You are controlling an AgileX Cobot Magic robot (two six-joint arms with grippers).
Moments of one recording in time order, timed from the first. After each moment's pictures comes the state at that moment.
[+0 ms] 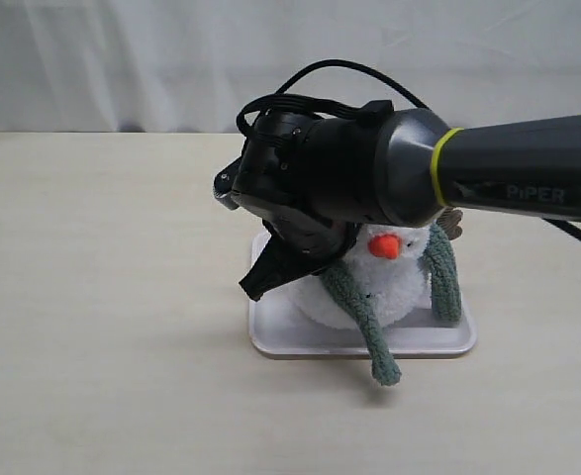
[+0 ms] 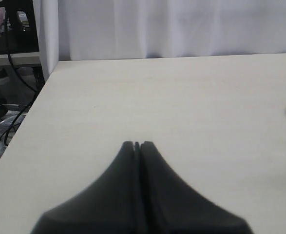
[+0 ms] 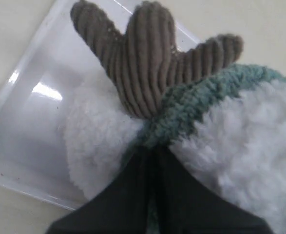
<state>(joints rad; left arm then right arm) 0.00 0.00 0.00 0.02 0.35 0.03 0.83 1.97 -1.43 -0.64 1.02 0.59</state>
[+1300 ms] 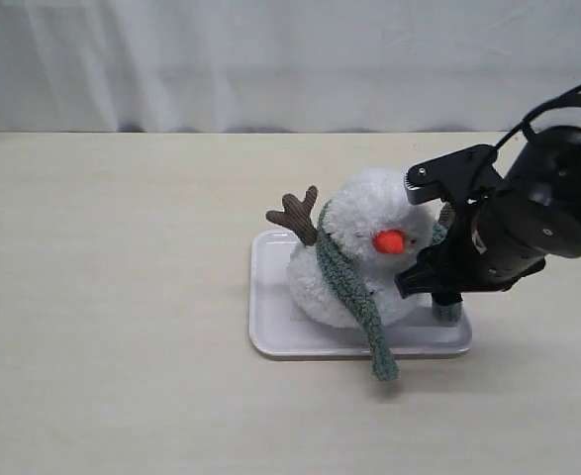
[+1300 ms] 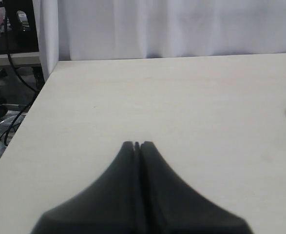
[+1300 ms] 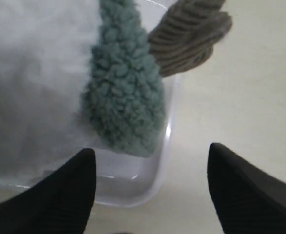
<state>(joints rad) 0.00 0.00 0.00 0.02 0.35 0.03 0.44 1.63 -0.89 -0.58 0.59 0.62</state>
